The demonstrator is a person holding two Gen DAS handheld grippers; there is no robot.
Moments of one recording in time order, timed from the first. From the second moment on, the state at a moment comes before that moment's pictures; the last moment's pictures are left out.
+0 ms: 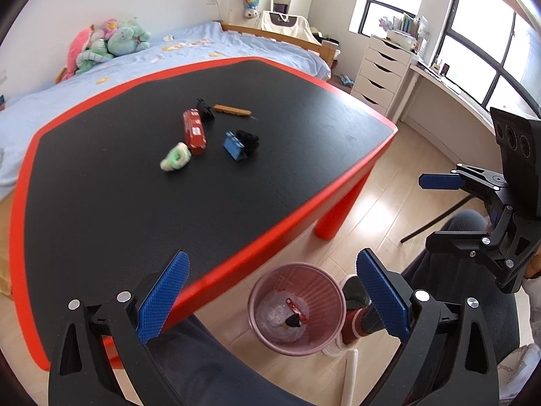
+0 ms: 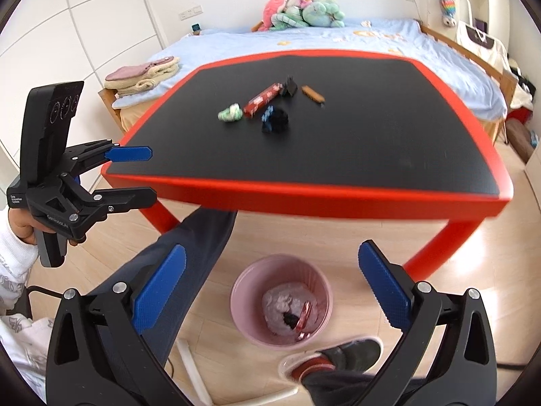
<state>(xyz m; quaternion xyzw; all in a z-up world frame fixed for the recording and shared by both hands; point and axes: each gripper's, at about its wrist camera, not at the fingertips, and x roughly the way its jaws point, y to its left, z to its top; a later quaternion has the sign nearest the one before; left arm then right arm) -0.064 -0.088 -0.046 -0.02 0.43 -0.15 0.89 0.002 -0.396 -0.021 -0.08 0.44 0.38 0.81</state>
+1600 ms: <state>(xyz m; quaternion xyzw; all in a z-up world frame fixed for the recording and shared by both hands) 0.062 -0.035 -0.079 0.01 0.46 -0.13 0.88 0.145 -0.270 -0.057 -0.23 0.41 0.53 0.70</state>
